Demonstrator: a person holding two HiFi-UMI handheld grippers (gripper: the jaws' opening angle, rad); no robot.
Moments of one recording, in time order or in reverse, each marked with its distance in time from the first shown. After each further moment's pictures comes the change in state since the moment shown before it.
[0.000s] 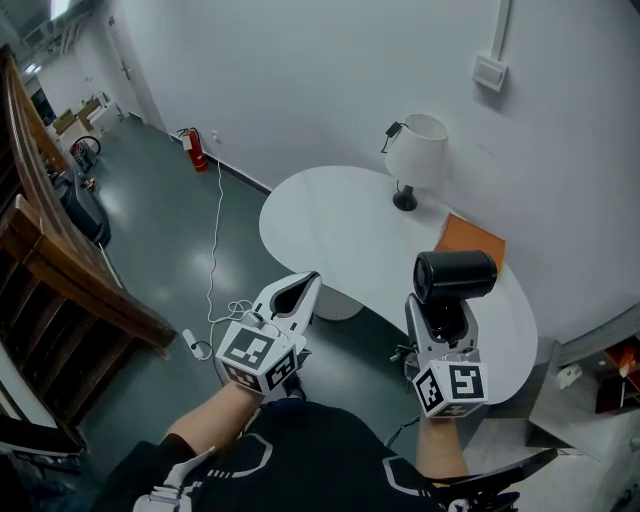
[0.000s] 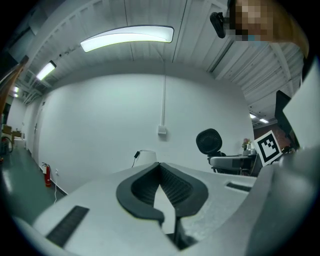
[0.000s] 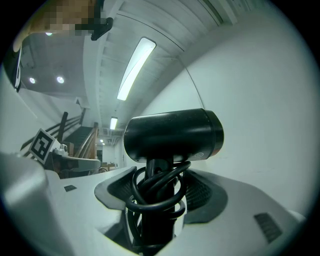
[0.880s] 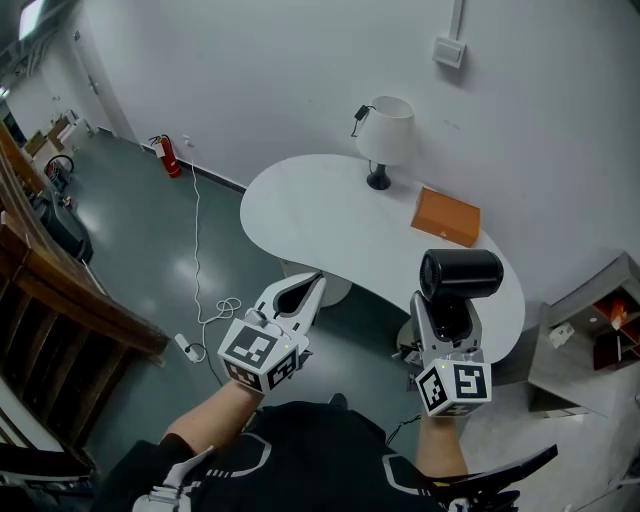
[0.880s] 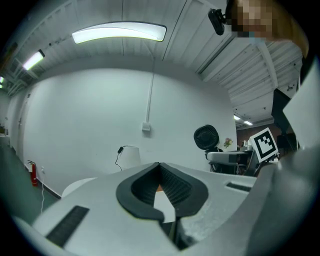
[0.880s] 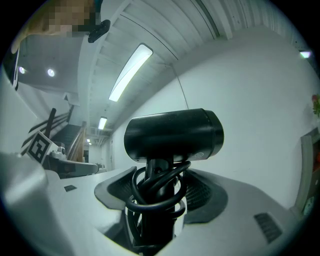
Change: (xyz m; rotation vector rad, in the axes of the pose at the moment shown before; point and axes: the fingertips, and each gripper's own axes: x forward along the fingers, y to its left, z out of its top) left arm -0.034 -0.056 -0.008 0.010 0.047 -0.165; right arm -0.084 0.007 0.010 0.006 -0.016 -0.160
